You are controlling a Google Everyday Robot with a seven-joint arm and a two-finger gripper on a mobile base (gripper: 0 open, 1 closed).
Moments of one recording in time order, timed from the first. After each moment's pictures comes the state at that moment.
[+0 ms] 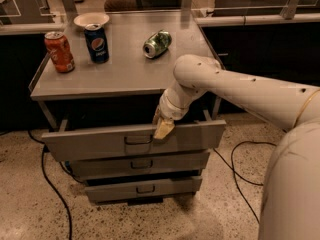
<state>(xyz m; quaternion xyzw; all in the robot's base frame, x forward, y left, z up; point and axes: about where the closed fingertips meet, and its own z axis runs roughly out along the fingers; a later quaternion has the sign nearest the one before) 0.631 -0.004 0.665 -0.75 0.63 0.10 0.19</state>
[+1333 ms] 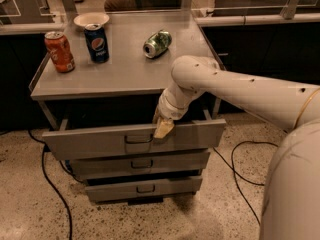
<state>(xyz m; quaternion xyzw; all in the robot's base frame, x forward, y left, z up) 0.635 -0.004 0.666 -0.75 0.63 0.08 0.20</state>
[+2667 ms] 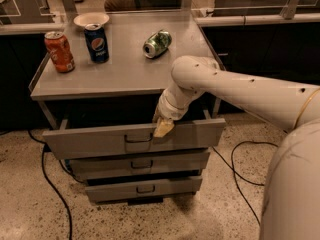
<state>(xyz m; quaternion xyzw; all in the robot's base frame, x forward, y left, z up) 0.635 -0.003 0.666 -0.75 0.63 0.08 0.20</state>
